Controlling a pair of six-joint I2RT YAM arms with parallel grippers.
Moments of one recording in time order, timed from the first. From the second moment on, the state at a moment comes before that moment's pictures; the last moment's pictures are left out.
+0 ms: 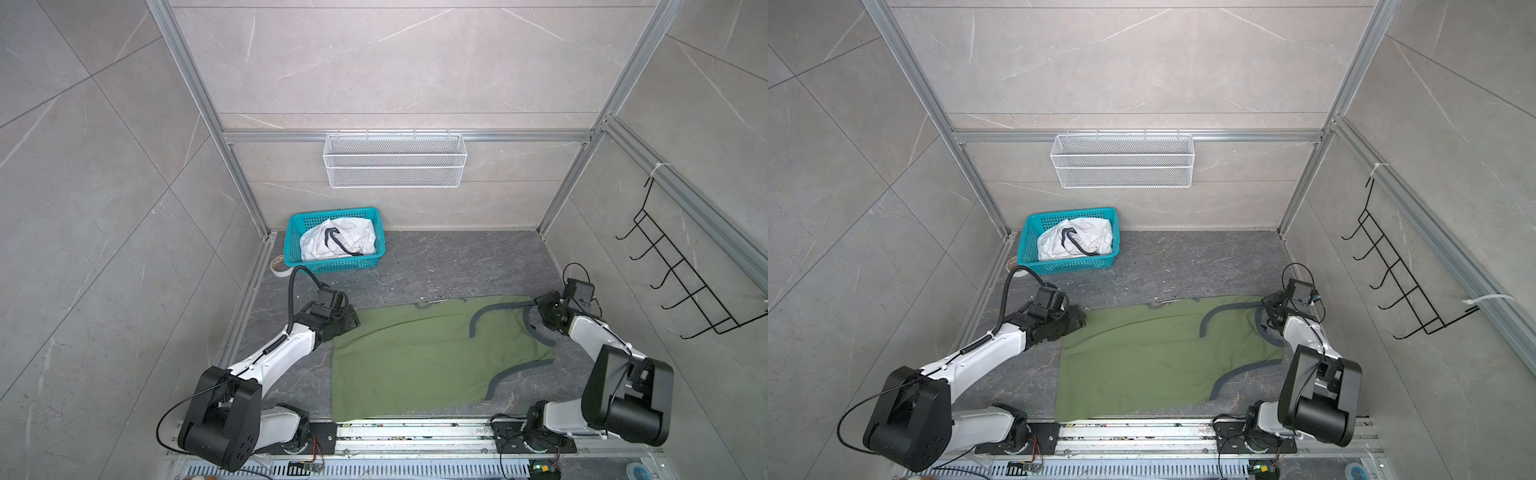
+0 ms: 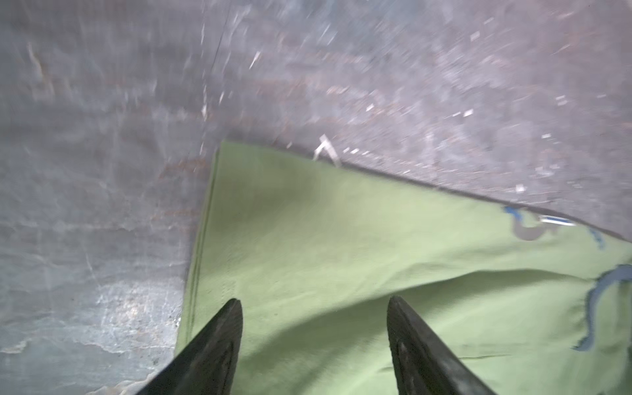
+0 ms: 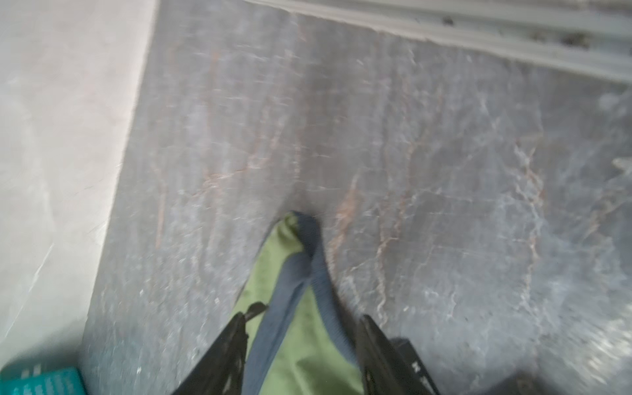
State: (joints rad) left arm -0.39 1.28 0.73 -0.40 0.02 -0.71; right arm -0.35 1.37 0.72 -0.16 -0.11 0.79
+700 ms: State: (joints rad) left arm -0.51 1.61 0.85 -0.39 0.00 -0.70; right arm 0.25 1.70 0.87 -0.21 -0.36 0.62
